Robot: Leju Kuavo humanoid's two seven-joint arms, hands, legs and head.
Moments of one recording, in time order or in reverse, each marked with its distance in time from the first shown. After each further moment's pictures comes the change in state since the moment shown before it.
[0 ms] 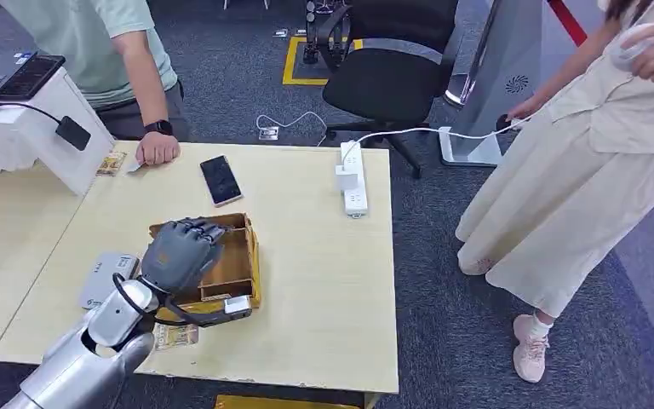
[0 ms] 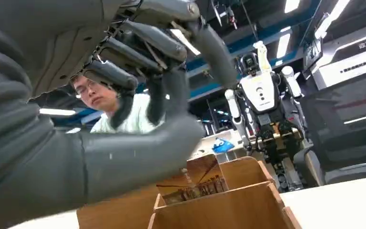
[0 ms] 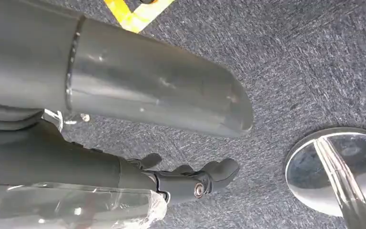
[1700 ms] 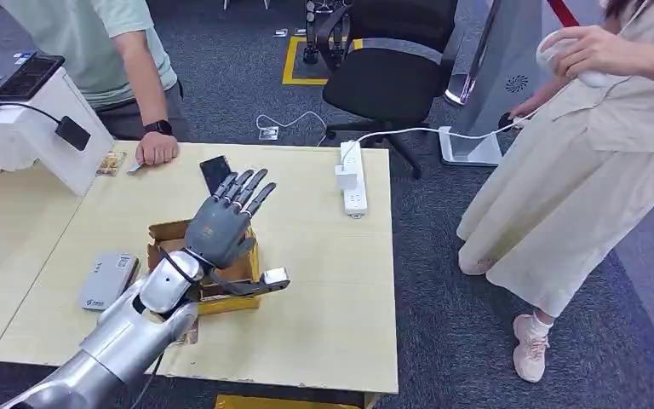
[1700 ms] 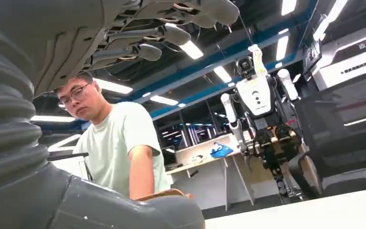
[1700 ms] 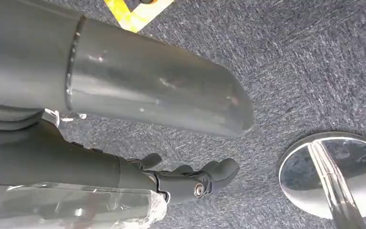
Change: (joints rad) left arm -0.199 -0.191 -0.066 0.256 -0.087 -0.008 0.032; right arm -0.013 0.001 0.003 0.005 0.034 0.002 0.011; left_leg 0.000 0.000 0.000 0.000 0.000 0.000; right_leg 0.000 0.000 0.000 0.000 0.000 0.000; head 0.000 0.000
